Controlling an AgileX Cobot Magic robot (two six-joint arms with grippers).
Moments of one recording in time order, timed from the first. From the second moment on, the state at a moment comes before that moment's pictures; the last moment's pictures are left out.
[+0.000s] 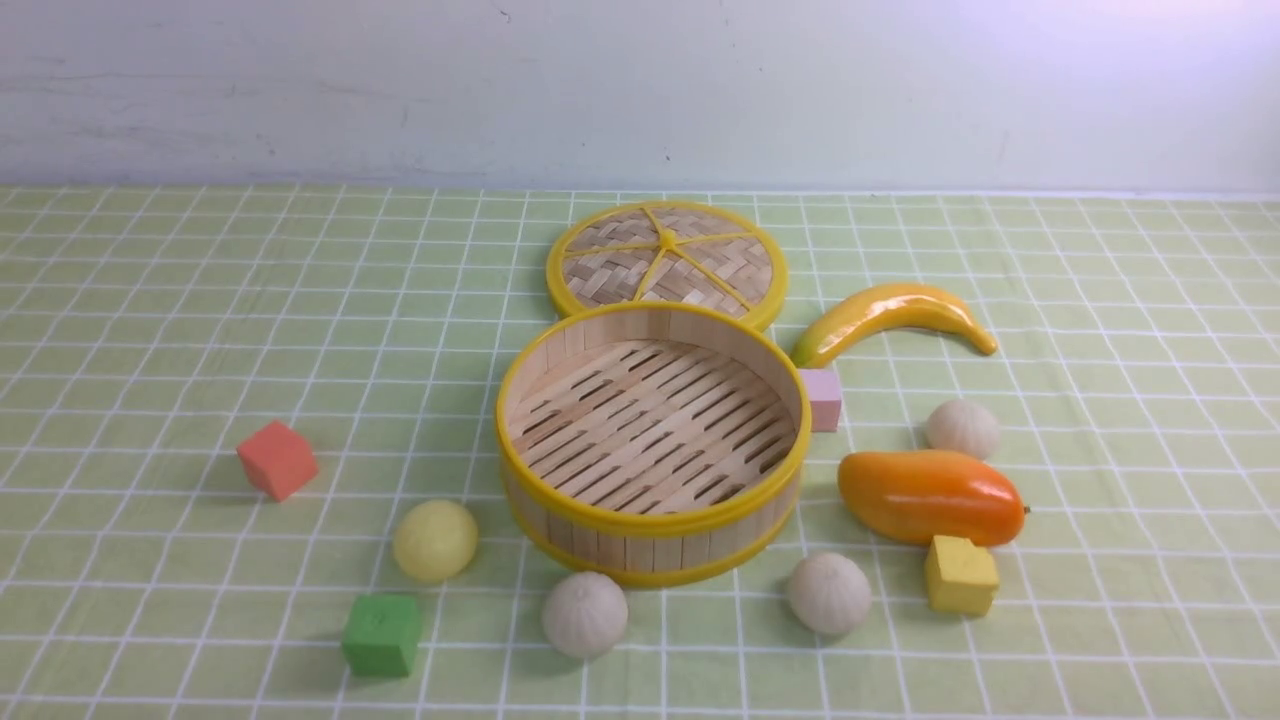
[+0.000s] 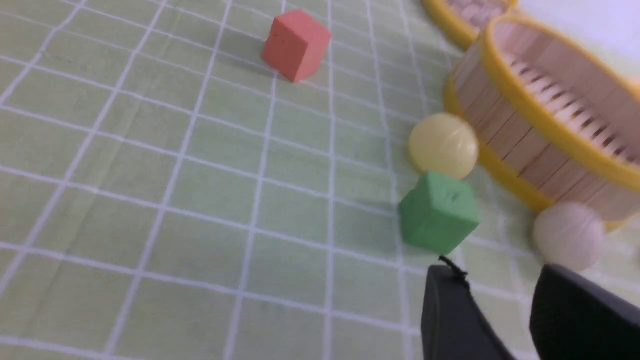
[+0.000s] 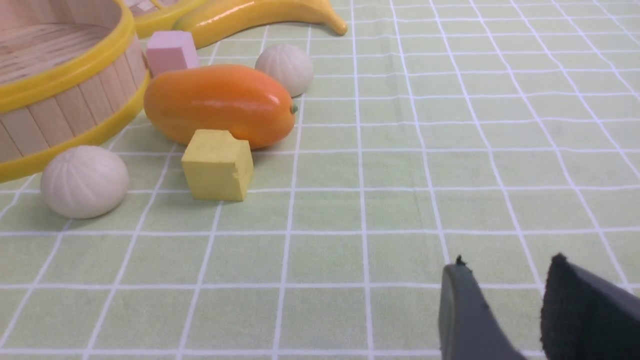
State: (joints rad) right arm -0.01 -0.01 0.02 0.04 0.39 -0.01; left arm -0.11 -0.01 0.03 -0.29 0.29 -0.27
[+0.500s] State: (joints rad) right arm -0.01 -0.01 0.02 0.04 0.39 -0.01; left arm -0.11 0.03 -0.29 -0.69 0.32 -0.21
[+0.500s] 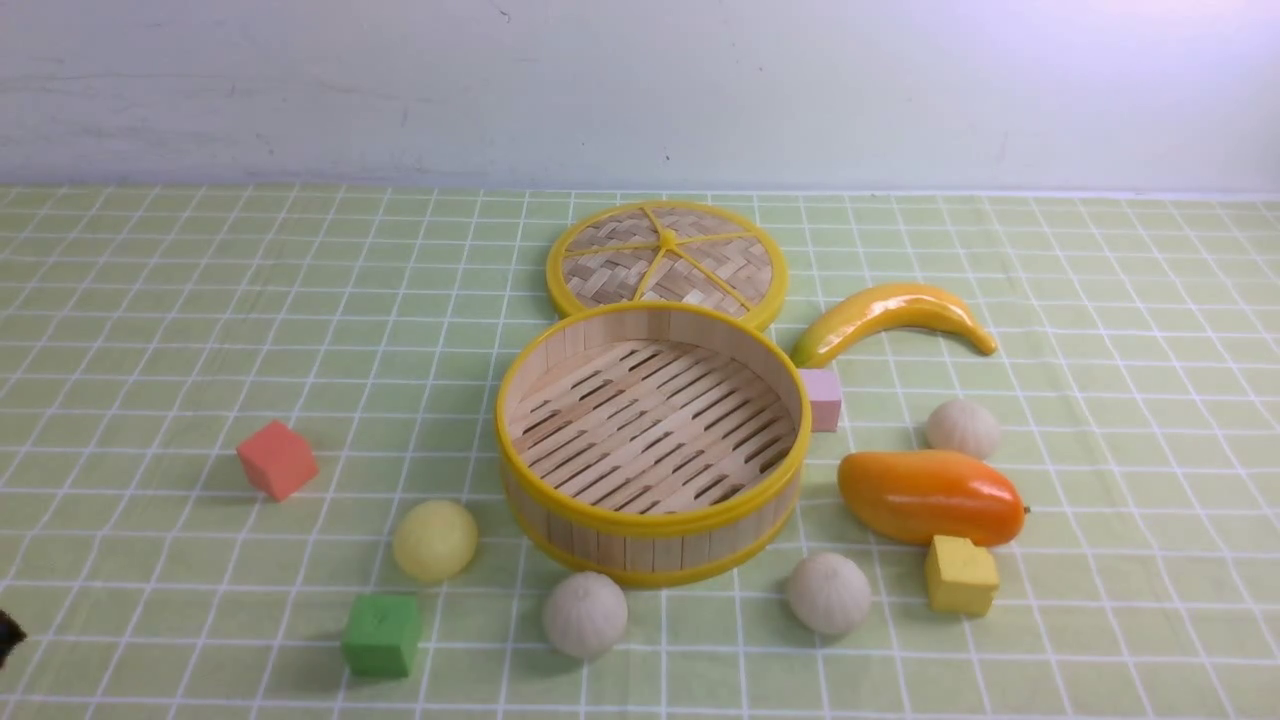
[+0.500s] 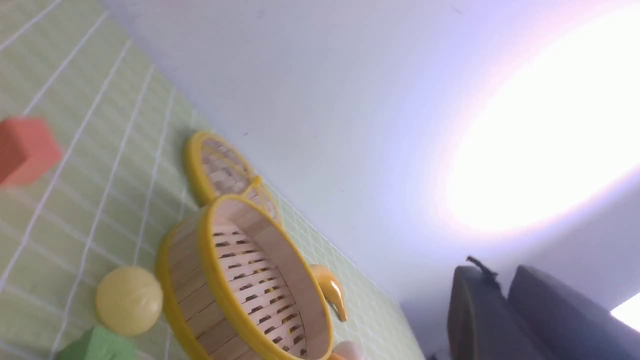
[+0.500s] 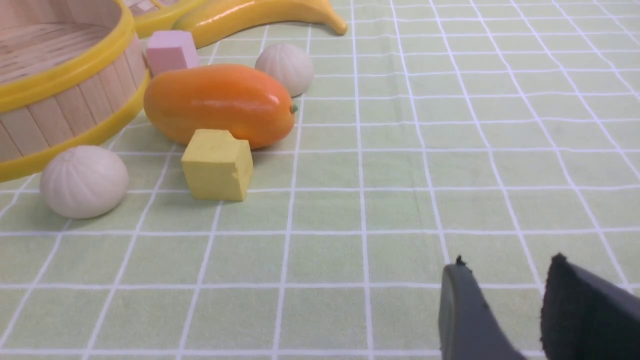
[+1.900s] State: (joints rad) right arm -0.01 -0.01 0.02 0.04 0.39 -0.01; left arm -0.36 1.75 -1.26 -0.02 0.84 -0.13
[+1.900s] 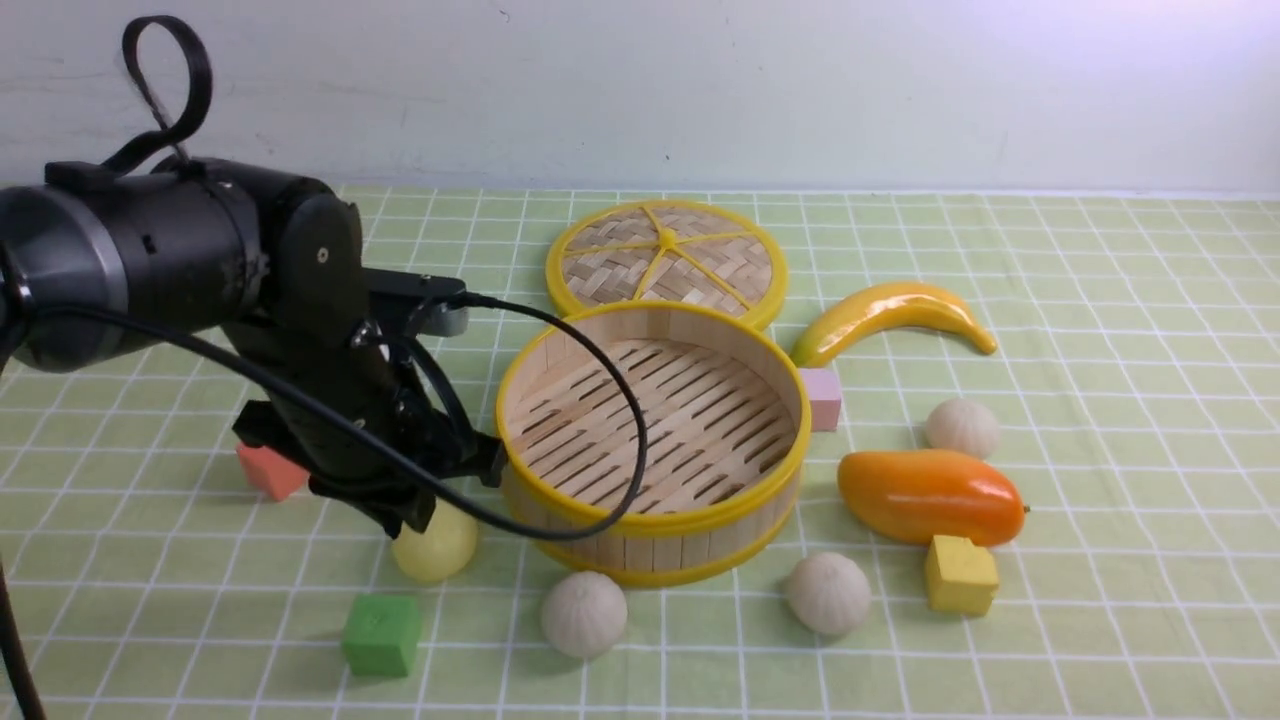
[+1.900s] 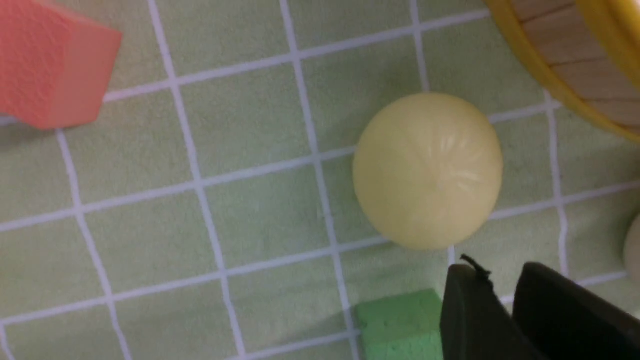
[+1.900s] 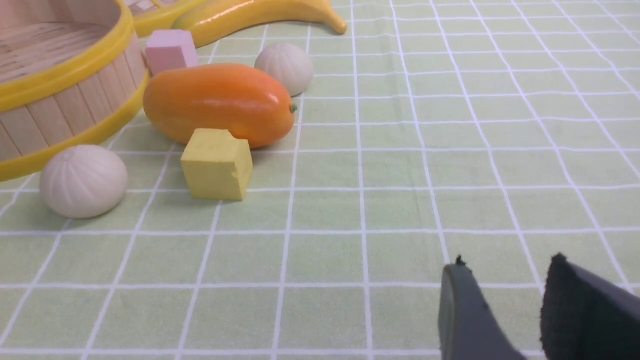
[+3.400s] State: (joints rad) right arm -0.01 -0.01 0.02 0.04 0.39 -0.01; left arm -0.36 1.91 -1.27 0.06 0.70 -0.13
